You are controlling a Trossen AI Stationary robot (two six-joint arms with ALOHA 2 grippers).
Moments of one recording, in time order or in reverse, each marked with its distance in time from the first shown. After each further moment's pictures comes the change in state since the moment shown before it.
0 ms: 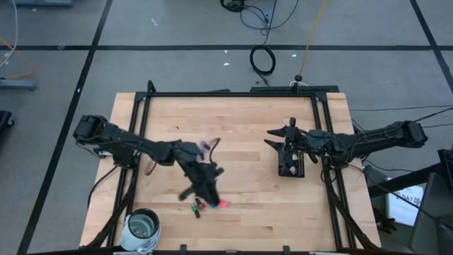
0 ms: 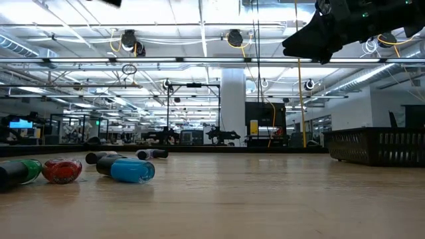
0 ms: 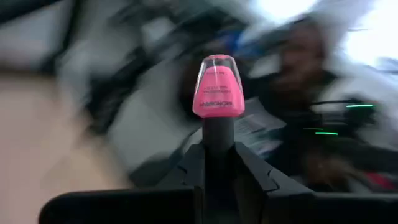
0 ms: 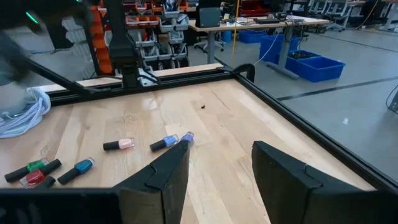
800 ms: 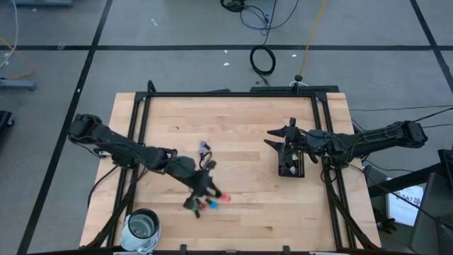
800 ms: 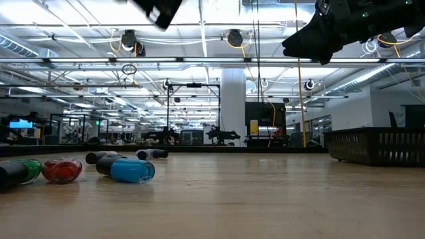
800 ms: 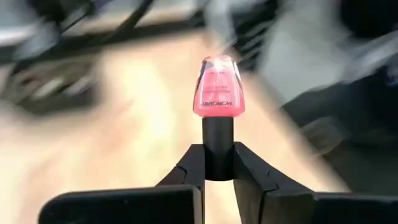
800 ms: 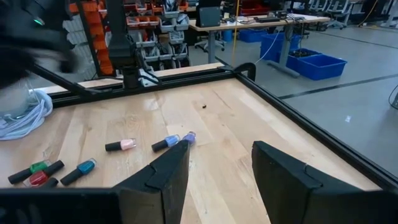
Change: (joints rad) left arm -0.139 -0.075 0.002 -0.515 -0.719 0.487; right arm 0.000 0.000 0.000 -0.001 -0.002 0.015
